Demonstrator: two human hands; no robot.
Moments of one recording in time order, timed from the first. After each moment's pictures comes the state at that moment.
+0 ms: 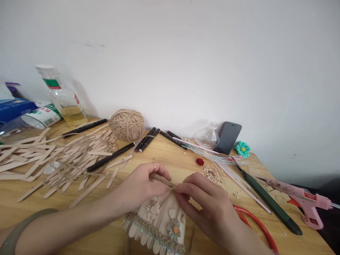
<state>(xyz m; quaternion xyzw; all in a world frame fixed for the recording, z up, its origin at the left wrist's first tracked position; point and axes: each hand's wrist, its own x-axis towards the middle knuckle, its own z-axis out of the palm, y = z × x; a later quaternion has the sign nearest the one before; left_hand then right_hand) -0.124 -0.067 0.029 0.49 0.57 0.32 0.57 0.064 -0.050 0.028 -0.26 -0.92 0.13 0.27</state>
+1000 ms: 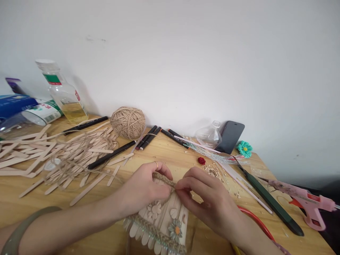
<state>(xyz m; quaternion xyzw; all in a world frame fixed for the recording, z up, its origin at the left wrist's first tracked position) -0.123 -0.069 0.023 0.49 0.57 0.31 0.58 0.059 -0.039 0.034 -0.23 -0.92 0.17 0.26</state>
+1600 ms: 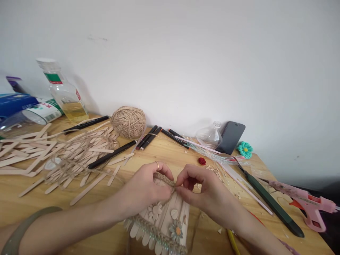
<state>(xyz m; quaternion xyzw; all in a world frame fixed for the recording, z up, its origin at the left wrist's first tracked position) -0.121 -0.068 0.027 0.50 0.56 0.32 0.58 0.047 -0.032 0.047 -0.41 -0.78 0.44 0.16</state>
